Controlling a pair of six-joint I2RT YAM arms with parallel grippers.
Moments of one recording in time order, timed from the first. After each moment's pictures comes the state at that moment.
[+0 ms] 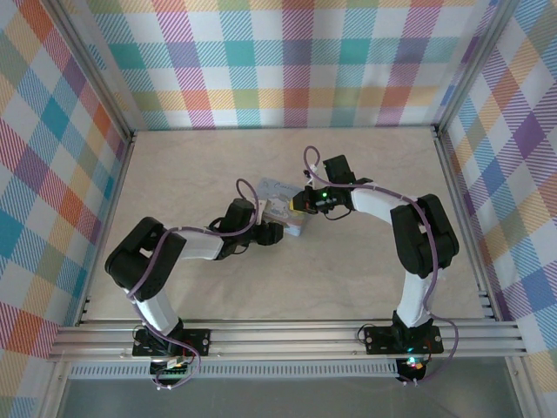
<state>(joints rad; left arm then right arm) -0.58 1.73 0.70 0.34 0.25 -0.41 0.43 1.88 1.19 -0.23 -0.73 0.47</state>
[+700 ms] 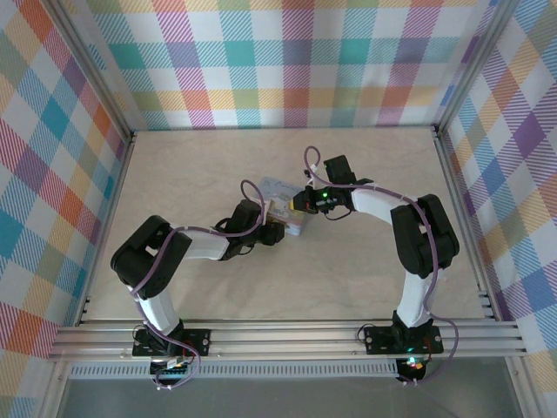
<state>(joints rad) -0.63 1.76 0.73 0.34 0.17 -0.47 0.43 1.88 1.18 -0.21 -0.73 0.47</state>
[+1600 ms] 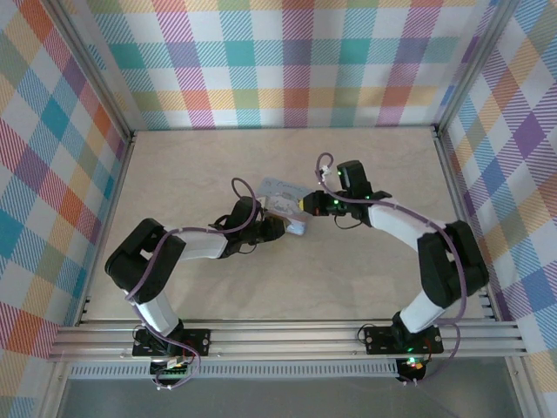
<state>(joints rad) -0.63 1.71 0.76 0.27 0.25 -0.76 0.43 1.57 0.95 -0.12 -0.59 0.41</state>
